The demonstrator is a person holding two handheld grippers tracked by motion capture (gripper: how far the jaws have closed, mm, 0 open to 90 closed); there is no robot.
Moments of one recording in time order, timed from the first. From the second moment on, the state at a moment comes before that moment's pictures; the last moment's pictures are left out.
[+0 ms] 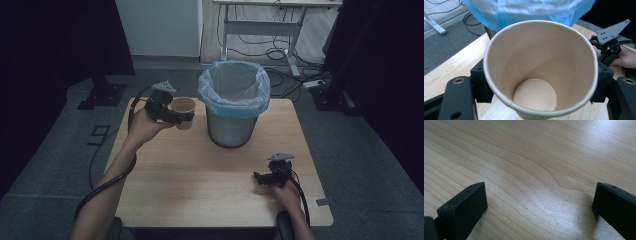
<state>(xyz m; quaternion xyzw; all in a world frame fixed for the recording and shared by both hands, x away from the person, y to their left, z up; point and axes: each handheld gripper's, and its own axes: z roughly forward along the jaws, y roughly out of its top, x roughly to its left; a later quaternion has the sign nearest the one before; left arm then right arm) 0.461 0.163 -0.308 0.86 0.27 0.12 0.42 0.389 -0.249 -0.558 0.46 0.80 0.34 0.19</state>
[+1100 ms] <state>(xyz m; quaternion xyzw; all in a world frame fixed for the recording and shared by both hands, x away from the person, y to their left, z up) 0.506 0.112 -0.234 0.85 0.28 0.14 0.44 0.389 -0.248 -0.558 0.45 0.80 0.34 0.19</state>
